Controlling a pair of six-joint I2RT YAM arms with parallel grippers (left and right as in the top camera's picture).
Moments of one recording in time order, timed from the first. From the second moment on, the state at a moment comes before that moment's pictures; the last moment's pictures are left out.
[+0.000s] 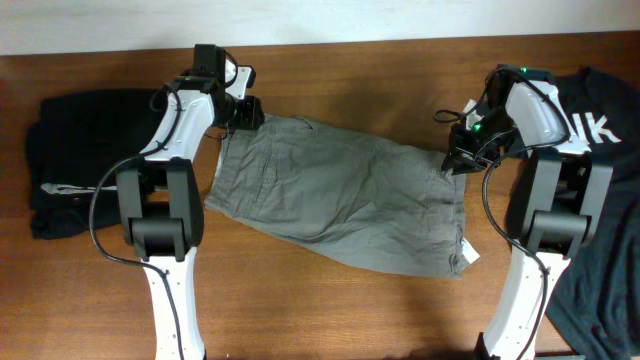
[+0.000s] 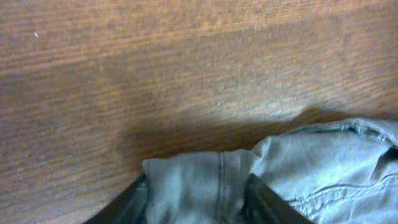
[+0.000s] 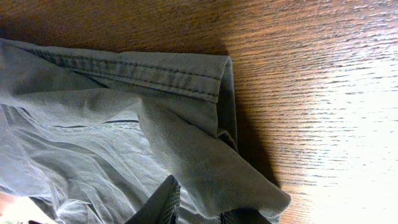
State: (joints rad) left arm -0.08 2.42 1.99 -0.75 0.30 0.06; right arm -0.16 2.30 1.88 -1.33 -0.36 0.06
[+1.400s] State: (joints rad) left arm 0.02 2.42 2.01 -0.83 0.57 0.03; right arm -0.16 2.30 1.88 -1.25 -0.33 0.06
